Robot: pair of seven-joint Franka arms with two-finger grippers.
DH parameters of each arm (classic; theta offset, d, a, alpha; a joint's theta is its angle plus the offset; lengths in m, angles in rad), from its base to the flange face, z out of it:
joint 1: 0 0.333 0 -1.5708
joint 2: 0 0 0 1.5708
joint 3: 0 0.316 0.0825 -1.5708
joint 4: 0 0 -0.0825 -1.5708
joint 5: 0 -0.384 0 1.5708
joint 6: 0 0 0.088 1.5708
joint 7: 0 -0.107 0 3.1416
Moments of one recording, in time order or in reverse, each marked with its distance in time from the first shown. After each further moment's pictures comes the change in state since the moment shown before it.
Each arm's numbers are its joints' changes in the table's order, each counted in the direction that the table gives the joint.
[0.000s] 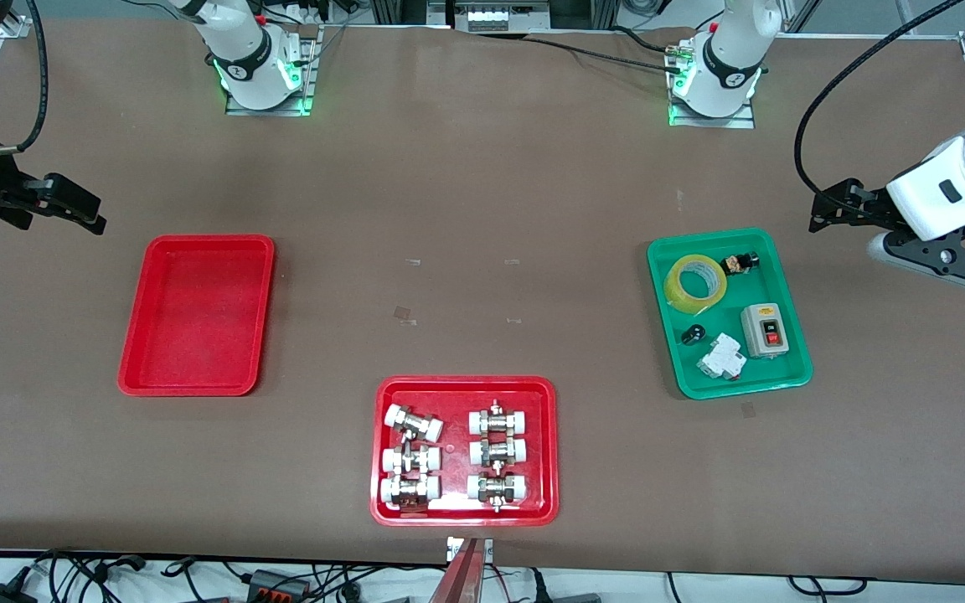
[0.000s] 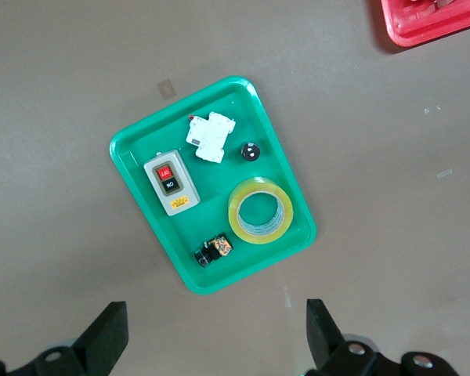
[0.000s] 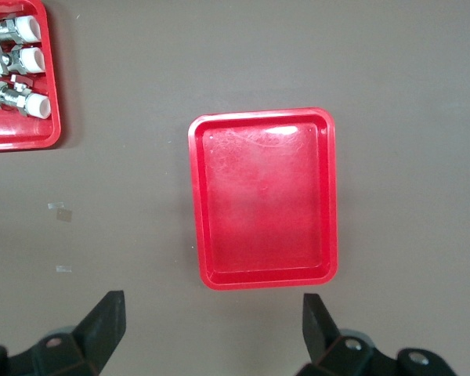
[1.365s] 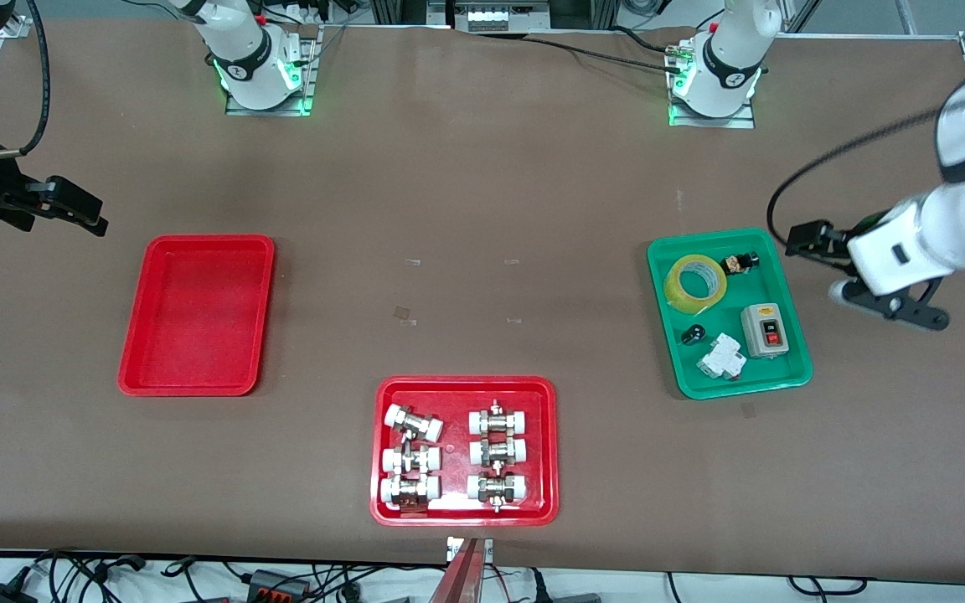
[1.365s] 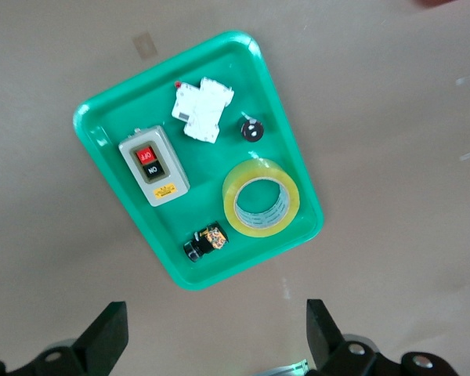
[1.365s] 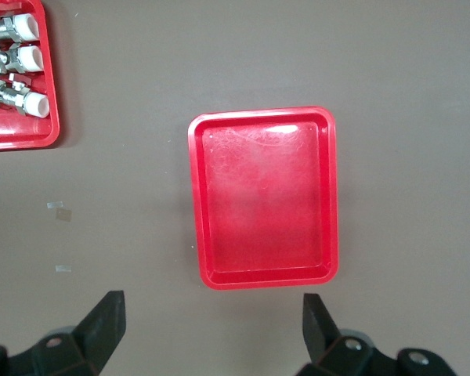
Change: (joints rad) left arm 0.010 0.165 0.003 0.012 0.002 -0.003 0.001; right arm 0.000 0.005 0.000 0.000 0.000 0.000 -0.001
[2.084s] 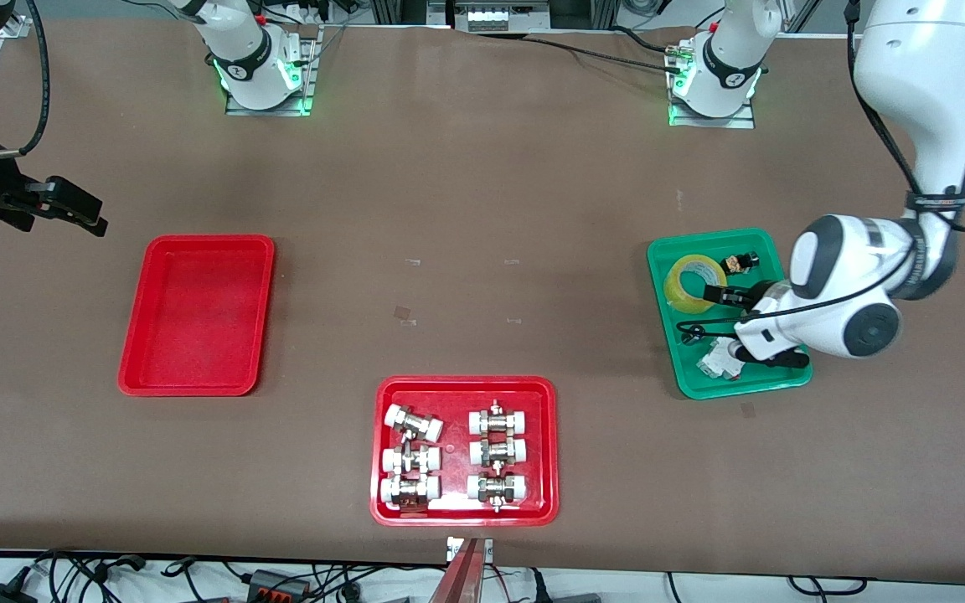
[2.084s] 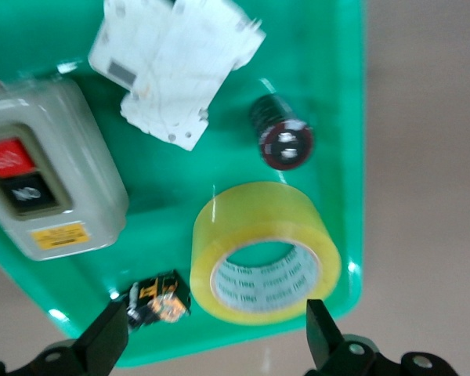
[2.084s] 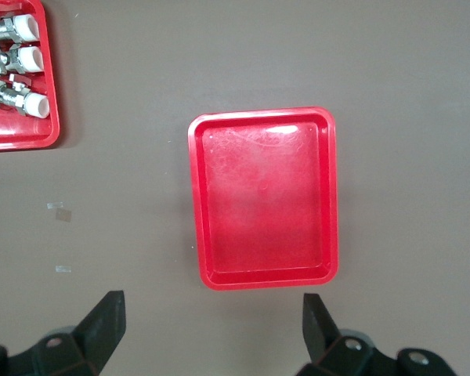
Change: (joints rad) left arm -0.019 0.214 -0.012 0.285 0.012 -0.342 0.236; right arm 0.000 0.000 0.000 0.000 0.000 -0.001 0.000
